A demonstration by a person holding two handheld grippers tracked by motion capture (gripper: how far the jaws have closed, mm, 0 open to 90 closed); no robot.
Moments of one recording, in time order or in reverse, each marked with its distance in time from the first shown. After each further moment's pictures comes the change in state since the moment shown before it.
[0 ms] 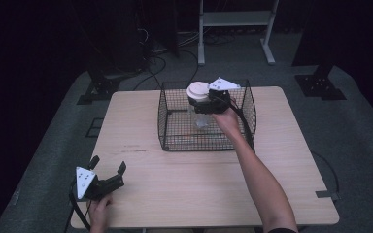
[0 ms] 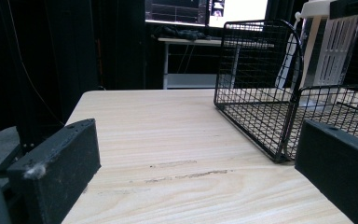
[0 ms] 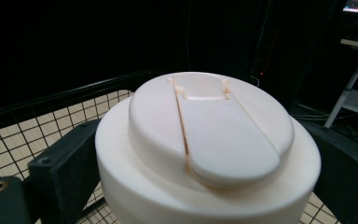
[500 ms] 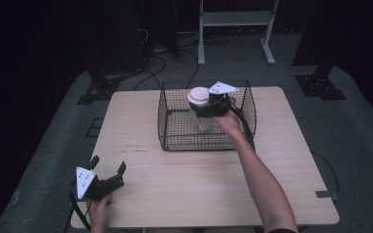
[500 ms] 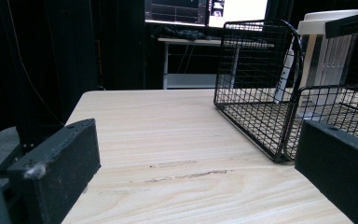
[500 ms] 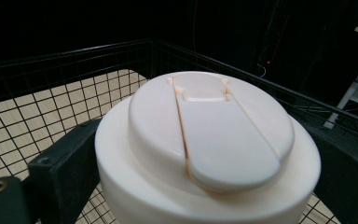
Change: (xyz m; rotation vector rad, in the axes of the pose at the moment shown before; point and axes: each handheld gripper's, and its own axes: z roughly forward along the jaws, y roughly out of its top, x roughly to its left) left arm 0.000 0.000 0.000 0.000 0.000 0.001; right arm -0.005 -0.016 0.005 0.061 0.028 -0.031
